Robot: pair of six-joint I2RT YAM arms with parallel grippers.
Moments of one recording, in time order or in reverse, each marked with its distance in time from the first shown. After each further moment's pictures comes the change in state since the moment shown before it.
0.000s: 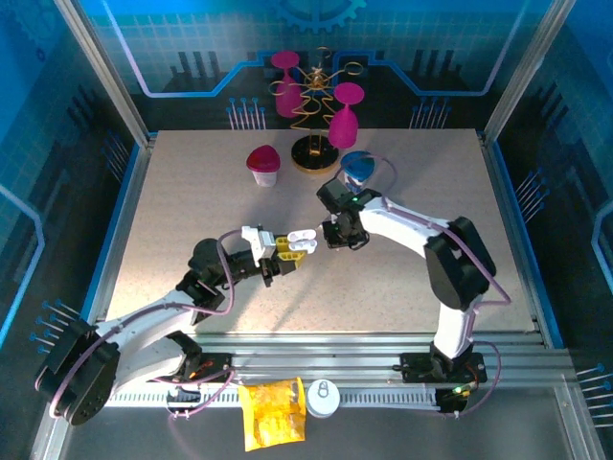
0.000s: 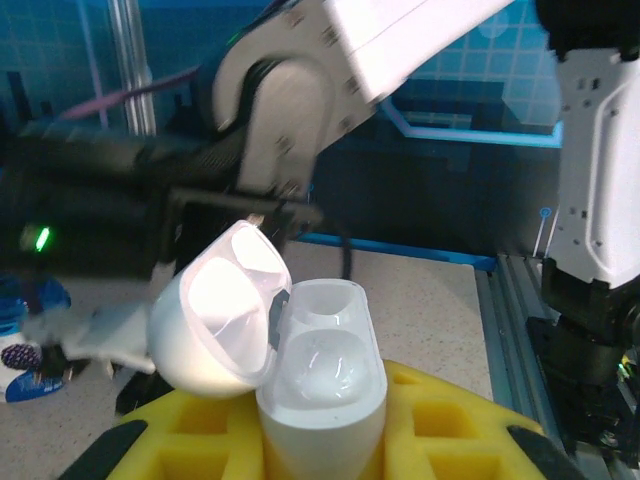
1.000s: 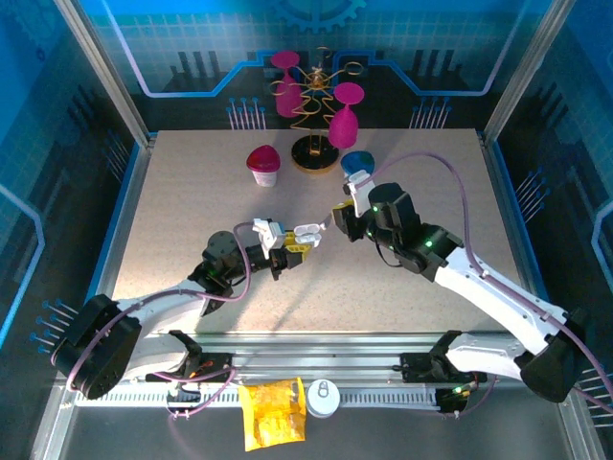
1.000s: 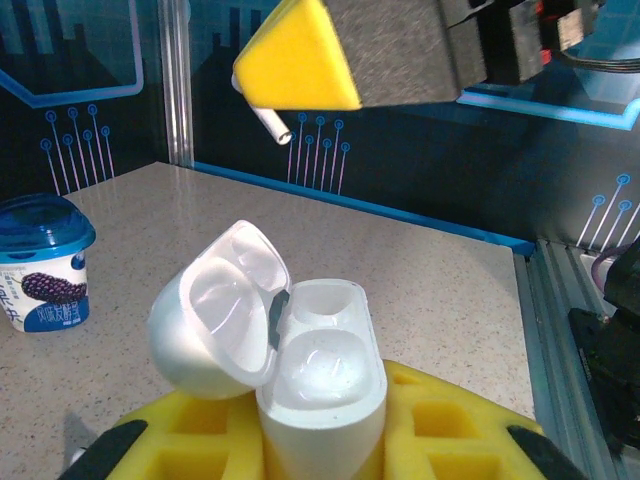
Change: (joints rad) left arm 0.000 0.159 0.037 0.028 -0.067 -0.026; right arm 0.083 -0.667 -0.293 0.413 0.032 -0.306
